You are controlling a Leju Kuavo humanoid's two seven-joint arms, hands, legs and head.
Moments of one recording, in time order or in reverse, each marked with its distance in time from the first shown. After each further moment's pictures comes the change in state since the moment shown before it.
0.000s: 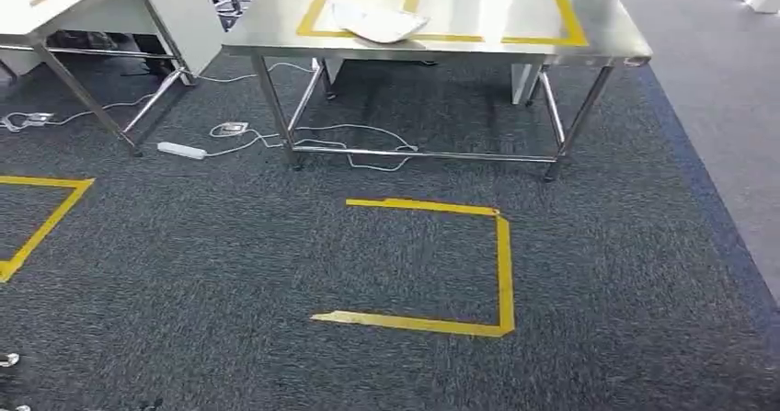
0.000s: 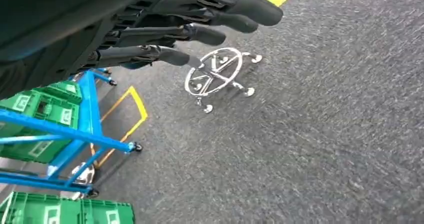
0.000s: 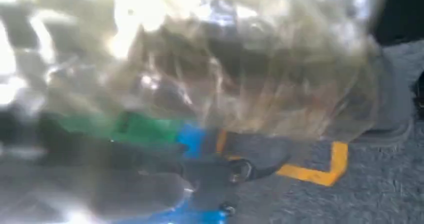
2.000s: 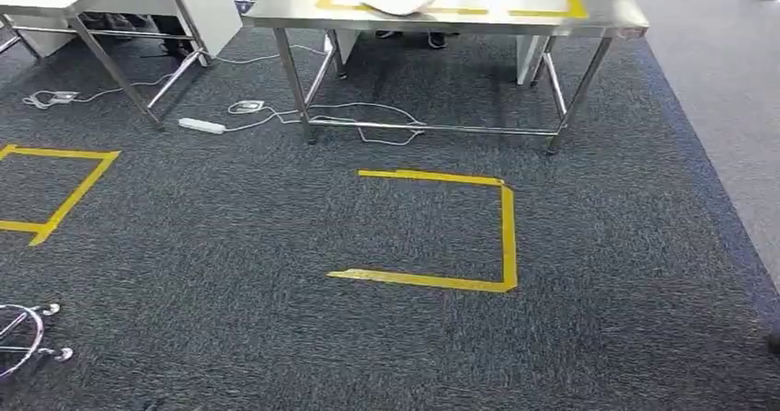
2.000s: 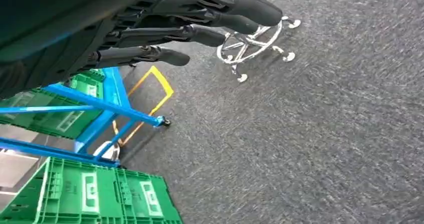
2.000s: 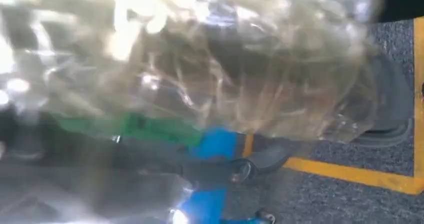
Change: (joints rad) left arm -0.043 -0.041 -0.023 0.093 0.055 0.000 -0.033; right arm 0.000 -0.003 0.006 0.028 0.000 0.016 -0.013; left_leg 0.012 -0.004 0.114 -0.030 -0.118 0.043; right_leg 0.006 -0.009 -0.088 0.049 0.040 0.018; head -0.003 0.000
